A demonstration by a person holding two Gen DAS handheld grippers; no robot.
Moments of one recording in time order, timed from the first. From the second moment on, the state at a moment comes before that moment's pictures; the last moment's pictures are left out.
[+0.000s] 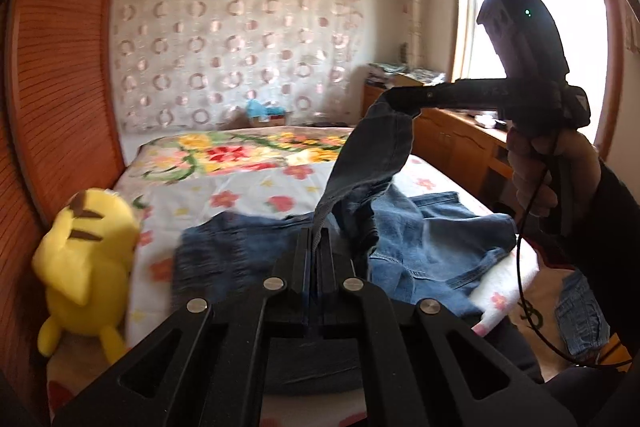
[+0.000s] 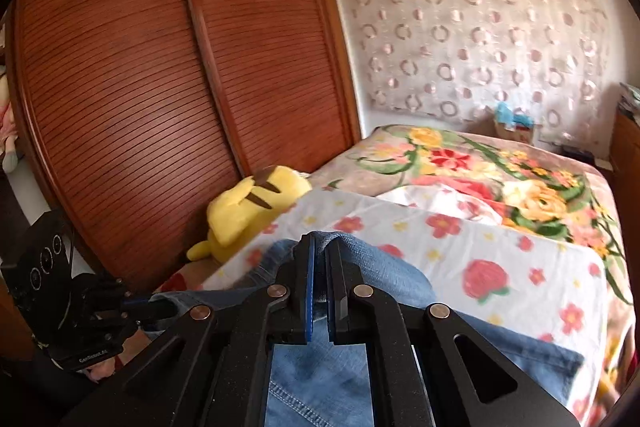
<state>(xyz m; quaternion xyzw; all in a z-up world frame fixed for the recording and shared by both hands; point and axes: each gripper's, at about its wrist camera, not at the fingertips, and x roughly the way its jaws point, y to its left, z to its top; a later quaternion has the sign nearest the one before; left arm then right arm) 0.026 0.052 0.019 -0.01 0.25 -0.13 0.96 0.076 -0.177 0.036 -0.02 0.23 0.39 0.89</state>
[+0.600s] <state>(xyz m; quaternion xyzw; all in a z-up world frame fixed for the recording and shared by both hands) 0.034 0.113 -0.050 -0.06 0.32 -0.06 0.94 0.162 -0.030 0.006 -0.08 0.29 0.42 0.86</state>
